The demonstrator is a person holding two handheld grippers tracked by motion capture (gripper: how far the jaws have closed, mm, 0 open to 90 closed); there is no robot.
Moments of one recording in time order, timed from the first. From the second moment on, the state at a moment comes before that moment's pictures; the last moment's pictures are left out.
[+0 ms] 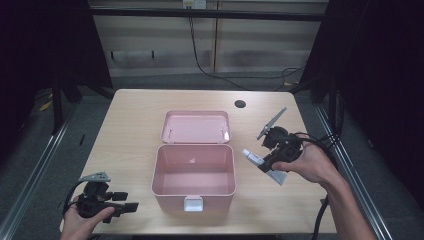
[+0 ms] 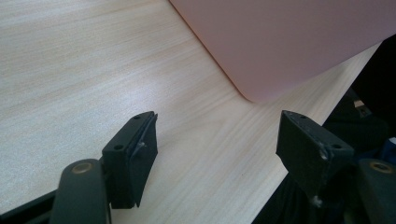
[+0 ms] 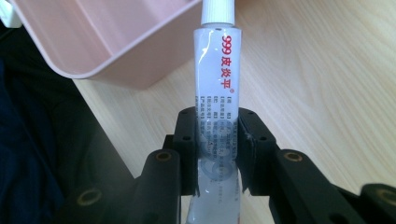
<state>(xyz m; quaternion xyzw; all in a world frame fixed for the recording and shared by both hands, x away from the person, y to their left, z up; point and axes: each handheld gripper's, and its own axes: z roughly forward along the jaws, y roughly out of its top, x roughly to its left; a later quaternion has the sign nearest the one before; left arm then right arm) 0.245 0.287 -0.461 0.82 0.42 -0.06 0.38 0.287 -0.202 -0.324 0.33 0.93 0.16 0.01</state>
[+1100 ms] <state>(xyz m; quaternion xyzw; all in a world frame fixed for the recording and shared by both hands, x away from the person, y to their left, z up) 0.244 0.287 -0.461 0.82 0.42 -0.06 0.39 0.281 -0.116 -0.302 0.13 0.98 0.16 -0.01</state>
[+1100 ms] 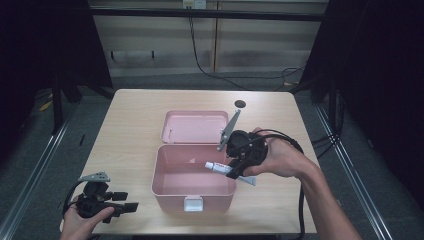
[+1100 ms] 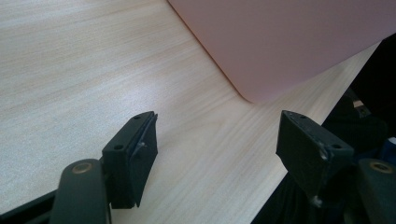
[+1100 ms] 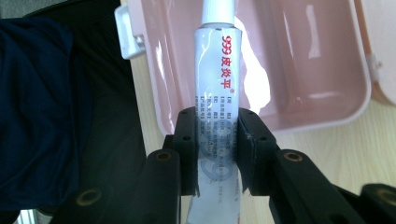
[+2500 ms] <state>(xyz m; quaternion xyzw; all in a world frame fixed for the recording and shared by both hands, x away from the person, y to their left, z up) 0.244 0.287 -0.461 0.82 0.42 -0.06 0.39 0.297 -0.026 -0.345 0.04 0.99 0.12 -0.07</state>
